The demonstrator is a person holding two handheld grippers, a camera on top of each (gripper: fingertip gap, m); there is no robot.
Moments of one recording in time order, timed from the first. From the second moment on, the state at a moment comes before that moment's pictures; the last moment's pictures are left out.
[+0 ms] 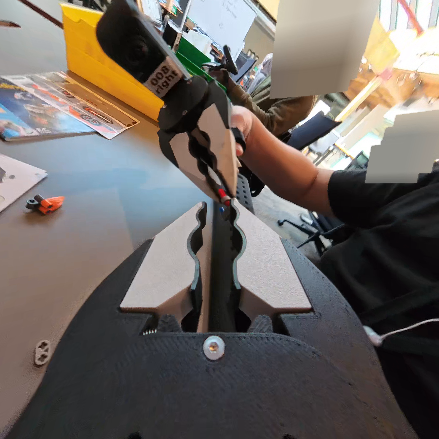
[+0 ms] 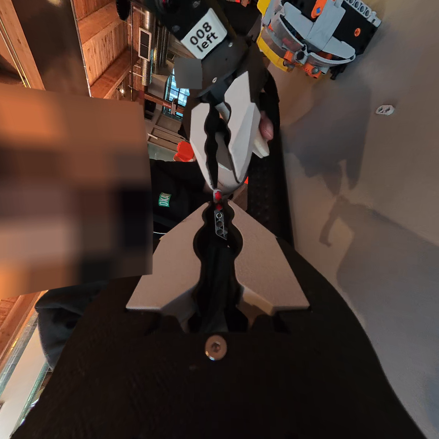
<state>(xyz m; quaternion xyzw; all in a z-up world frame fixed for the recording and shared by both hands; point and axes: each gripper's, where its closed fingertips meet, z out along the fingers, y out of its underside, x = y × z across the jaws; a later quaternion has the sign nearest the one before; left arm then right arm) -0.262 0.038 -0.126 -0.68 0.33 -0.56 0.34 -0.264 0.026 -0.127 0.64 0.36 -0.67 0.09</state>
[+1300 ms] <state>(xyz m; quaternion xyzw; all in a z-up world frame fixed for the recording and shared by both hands) -0.272 0.089 -0.149 -0.70 0.05 -0.60 0.38 -0.279 0.090 -0.155 0.66 0.50 -0.16 -0.54</state>
